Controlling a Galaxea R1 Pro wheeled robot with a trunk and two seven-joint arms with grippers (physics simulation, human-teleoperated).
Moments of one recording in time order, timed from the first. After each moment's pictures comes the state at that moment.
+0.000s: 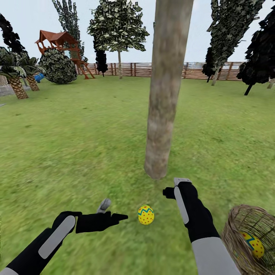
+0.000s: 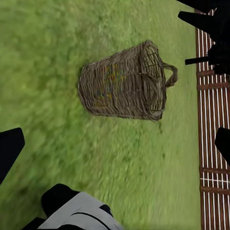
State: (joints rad) left arm -0.43 0.30 -0.44 -1.22 1.12 0.90 -0.37; right arm -0.61 0.17 -0.02 -1.22 -0.06 1.04 -0.29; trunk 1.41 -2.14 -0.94
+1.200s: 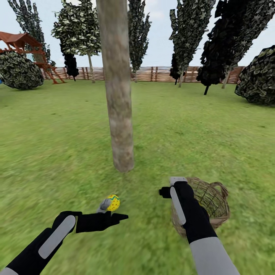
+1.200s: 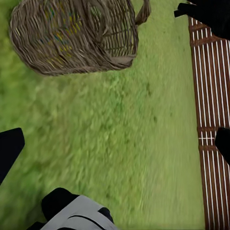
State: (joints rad) left arm -0.43 0.30 -0.44 -1.23 1.12 0.90 -0.37; right arm -0.61 0.17 0.05 -1.22 -0.06 1.04 -0.28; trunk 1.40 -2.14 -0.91
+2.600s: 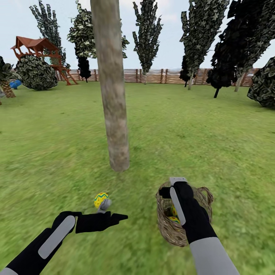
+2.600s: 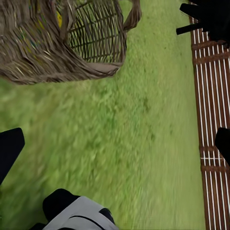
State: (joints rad) left arm -0.43 0.30 -0.44 -1.22 1.12 0.90 -0.37; right arm -0.61 0.17 0.05 -1.22 -0.06 1.04 -0.28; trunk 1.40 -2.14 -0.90
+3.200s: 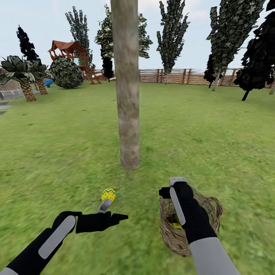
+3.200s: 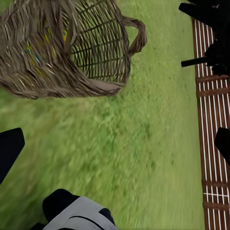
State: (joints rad) left arm -0.43 0.30 -0.44 -1.22 1.12 0.90 -0.37; right arm -0.61 0.17 0.05 -1.22 -0.06 1.04 -0.28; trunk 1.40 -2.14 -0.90
